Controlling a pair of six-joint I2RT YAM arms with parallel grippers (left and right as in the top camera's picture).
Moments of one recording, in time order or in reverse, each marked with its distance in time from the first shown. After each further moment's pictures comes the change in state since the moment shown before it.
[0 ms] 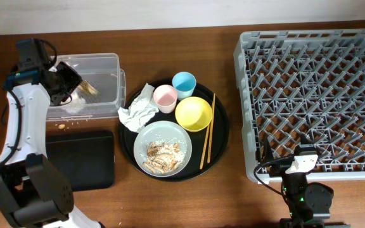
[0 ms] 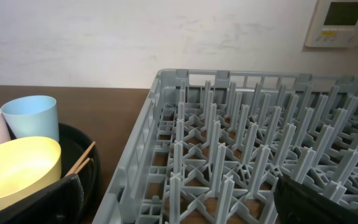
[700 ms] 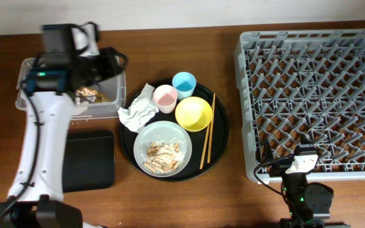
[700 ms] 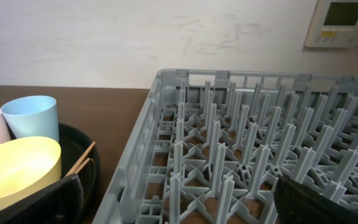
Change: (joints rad) left arm -0.259 -0.182 0.055 -0.009 0.262 0.300; right arm 0.000 0.000 0.000 0.000 0.000 0.000
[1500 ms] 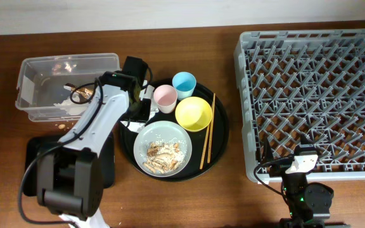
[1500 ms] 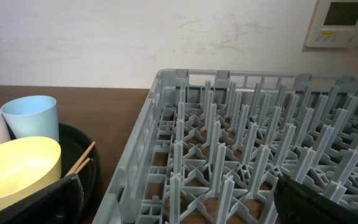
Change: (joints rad) left arm -0.253 0.242 -0.161 -0.211 -0.501 0.182; right arm 0.000 0.000 0.000 0.000 0.000 0.000
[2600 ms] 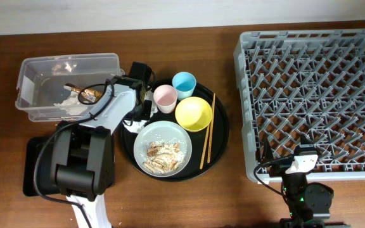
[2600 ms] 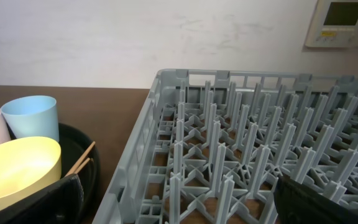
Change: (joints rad) left arm 0.006 0.154 -0.019 0.156 -0.093 0.010; right arm 0.000 0.000 0.000 0.000 0.000 0.000
